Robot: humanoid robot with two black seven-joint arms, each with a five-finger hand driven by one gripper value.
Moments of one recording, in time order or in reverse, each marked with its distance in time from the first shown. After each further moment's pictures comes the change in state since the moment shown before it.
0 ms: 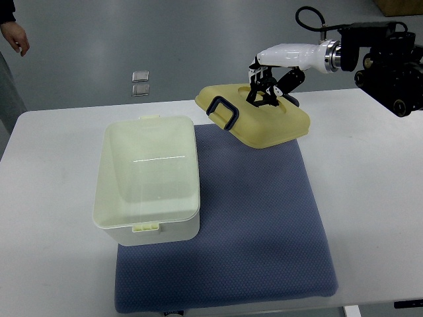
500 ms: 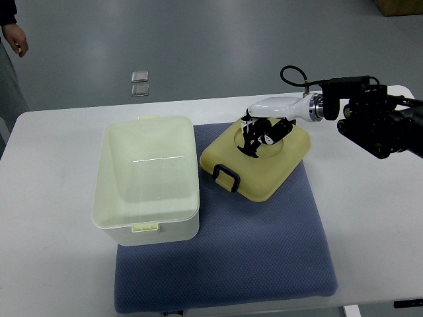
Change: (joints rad) left arm 0.000 0.000 0.000 0.000 0.000 0.000 0.000; right arm -0.145 0.085 -0.022 0.006 -0.014 -0.011 0.000
